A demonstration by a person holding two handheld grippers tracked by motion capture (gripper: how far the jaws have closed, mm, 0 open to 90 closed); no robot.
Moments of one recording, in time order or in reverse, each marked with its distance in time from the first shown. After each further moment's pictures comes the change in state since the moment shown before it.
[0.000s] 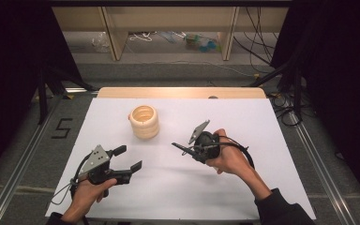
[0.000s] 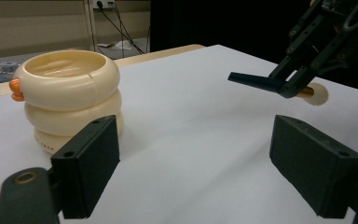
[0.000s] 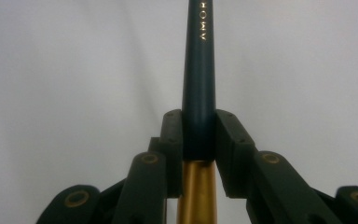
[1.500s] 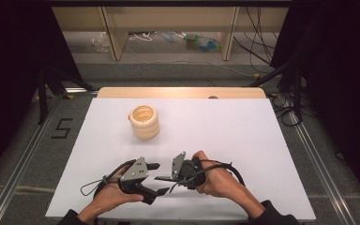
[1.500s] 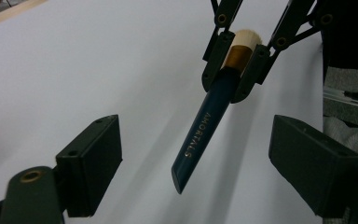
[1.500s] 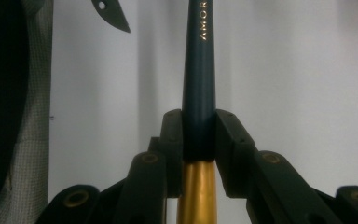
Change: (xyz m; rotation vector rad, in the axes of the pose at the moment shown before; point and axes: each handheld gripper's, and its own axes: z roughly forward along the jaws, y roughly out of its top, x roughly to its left) left arm -0.059 0.000 0.049 0.316 -0.299 0.217; right arm 0.072 0.013 0.014 0.085 0.074 -0.339
